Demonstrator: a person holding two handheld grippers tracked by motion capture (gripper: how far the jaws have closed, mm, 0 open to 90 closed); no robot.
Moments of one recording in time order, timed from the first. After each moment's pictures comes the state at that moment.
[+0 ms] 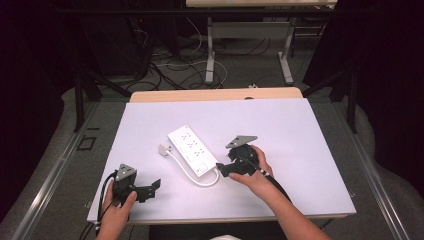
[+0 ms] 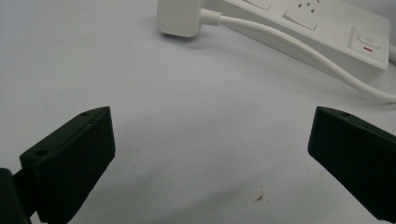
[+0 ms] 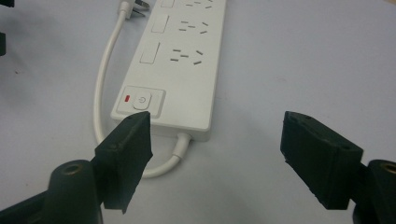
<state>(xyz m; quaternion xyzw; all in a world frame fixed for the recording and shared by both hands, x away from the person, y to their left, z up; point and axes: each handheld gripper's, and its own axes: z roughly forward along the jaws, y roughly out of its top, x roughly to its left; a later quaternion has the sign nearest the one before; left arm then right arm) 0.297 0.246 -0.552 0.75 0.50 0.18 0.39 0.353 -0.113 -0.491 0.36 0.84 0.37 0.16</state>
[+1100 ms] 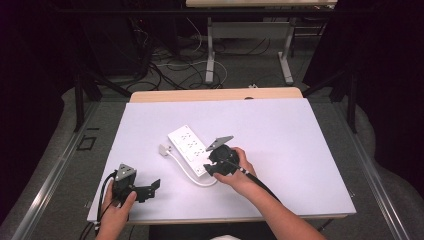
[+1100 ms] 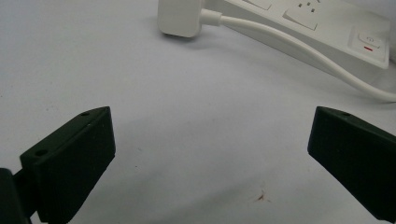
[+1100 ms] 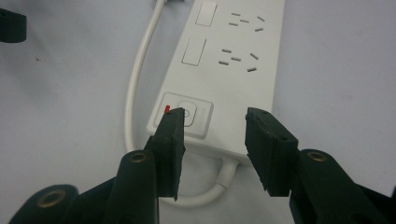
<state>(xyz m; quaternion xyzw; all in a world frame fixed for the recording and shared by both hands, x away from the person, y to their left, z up) 0.296 0.247 -0.552 0.75 0.50 0.18 0.39 0.361 -0.065 -0.502 0.33 0.88 0.33 0.12</state>
